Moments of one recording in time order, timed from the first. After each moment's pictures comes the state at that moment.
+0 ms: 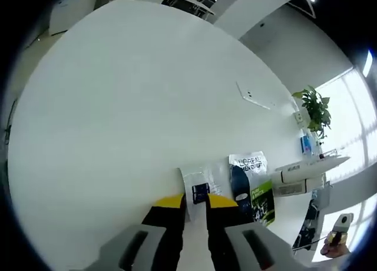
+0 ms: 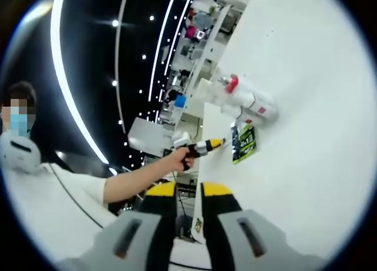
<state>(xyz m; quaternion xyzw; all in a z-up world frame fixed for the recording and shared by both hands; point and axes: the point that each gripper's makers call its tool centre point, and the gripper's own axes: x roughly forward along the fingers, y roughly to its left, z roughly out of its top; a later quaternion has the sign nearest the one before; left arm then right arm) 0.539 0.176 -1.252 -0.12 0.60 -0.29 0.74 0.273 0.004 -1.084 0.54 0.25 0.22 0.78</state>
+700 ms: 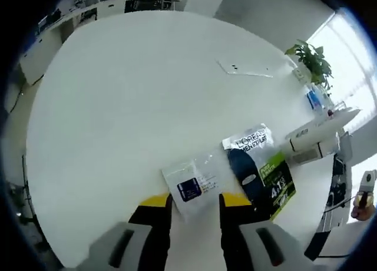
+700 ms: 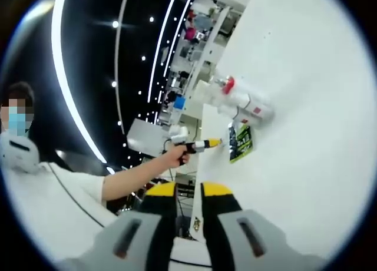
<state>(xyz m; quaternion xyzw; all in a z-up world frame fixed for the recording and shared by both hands) 0.534 0.173 -1.257 0.07 0.59 -0.34 0.73 0.263 -0.001 -1.084 0.54 0.24 0.21 0.78</state>
